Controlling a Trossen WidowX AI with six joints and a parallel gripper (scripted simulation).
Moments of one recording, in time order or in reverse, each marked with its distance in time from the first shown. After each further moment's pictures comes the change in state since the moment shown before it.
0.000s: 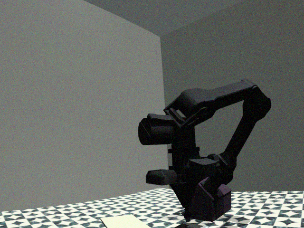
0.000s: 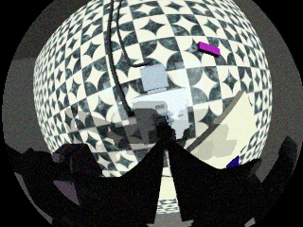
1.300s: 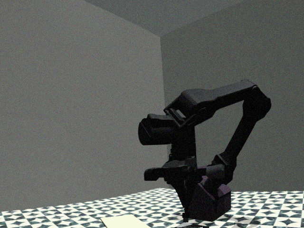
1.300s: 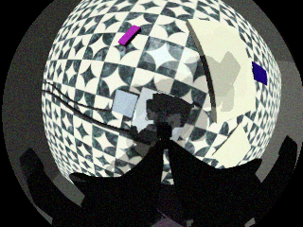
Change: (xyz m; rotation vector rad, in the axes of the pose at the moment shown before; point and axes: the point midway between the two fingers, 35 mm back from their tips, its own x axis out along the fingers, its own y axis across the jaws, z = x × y) arm 0.000 0.000 0.000 1.022 0.000 0.001
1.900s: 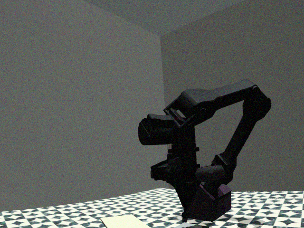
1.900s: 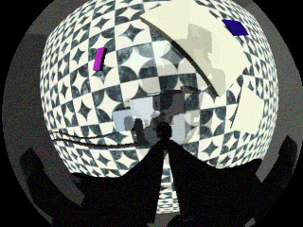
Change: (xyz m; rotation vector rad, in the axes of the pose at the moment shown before) arm 0.000 0.000 0.000 0.471 0.000 0.000
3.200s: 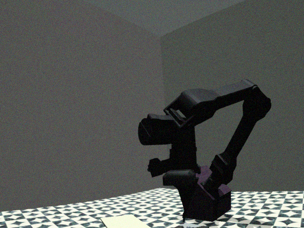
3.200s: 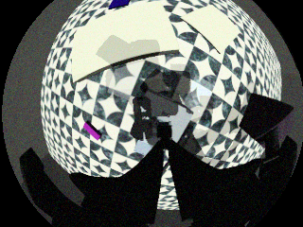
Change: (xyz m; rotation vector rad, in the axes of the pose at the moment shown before) arm 0.000 0.000 0.000 1.021 0.000 0.000
